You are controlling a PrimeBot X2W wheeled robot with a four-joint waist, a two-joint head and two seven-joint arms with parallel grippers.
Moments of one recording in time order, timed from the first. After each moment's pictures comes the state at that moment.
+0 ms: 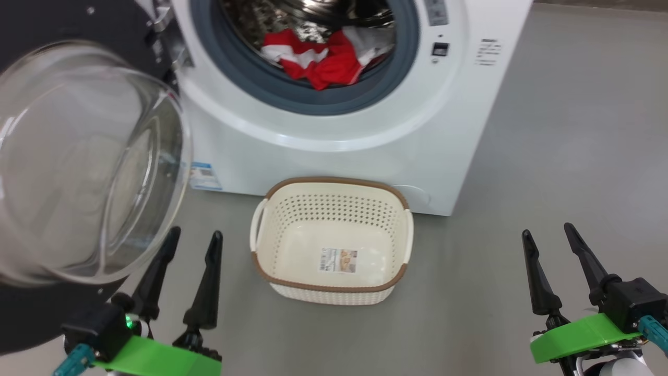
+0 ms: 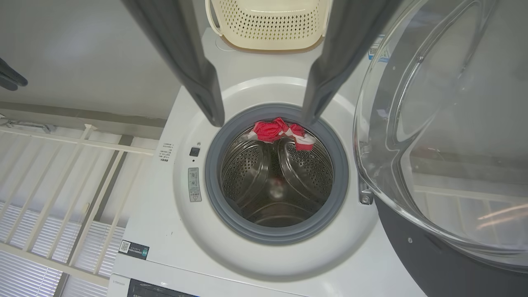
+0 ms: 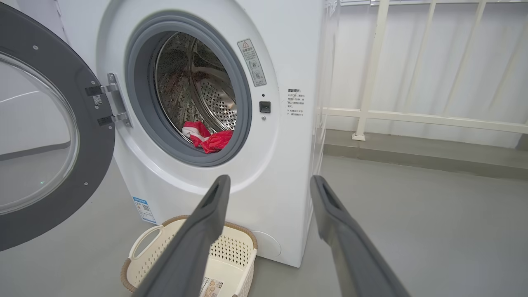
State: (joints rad) left arm -0.14 0.22 -0.20 -0.02 -0.48 -0.01 -0.20; right arm -0.02 -0.05 -0.08 0.13 0.17 0.13 -0.23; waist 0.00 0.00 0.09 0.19
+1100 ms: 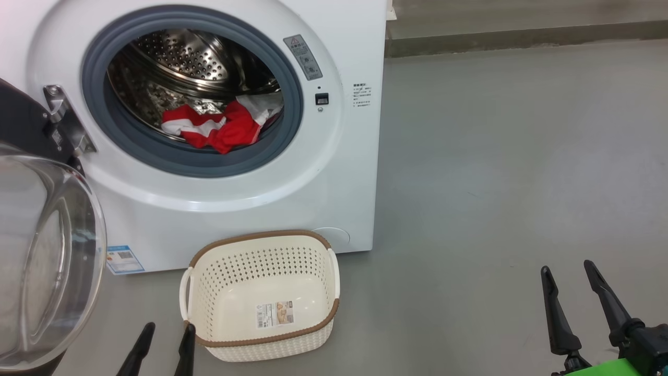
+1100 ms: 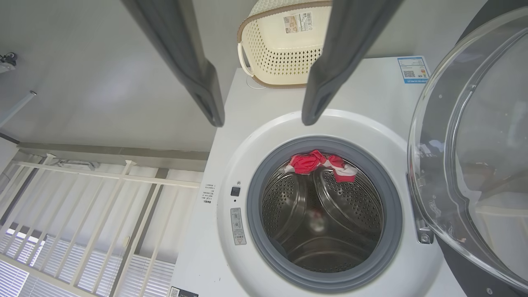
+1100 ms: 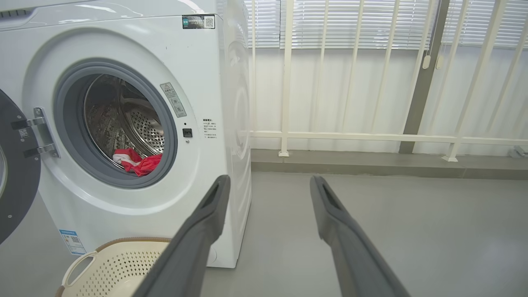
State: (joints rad) left arm 0.16 0.28 -0.15 -0.03 -0.49 0.01 -0.24; right arm 0.15 -0.04 -0.12 0.03 0.17 0.13 -0.25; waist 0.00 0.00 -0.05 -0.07
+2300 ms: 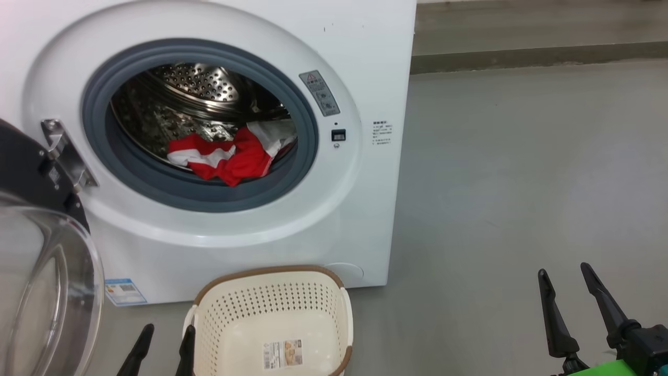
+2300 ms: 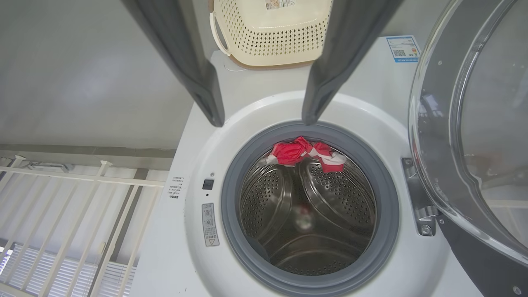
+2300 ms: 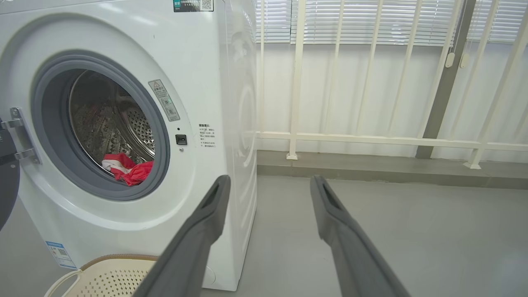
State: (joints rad) left arm 0.16 0.29 -0.16 -0.02 -0.45 0.04 -0.24; right arm 0.15 -0.05 -0.11 0.04 0.17 0.13 -0.25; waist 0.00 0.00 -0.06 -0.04
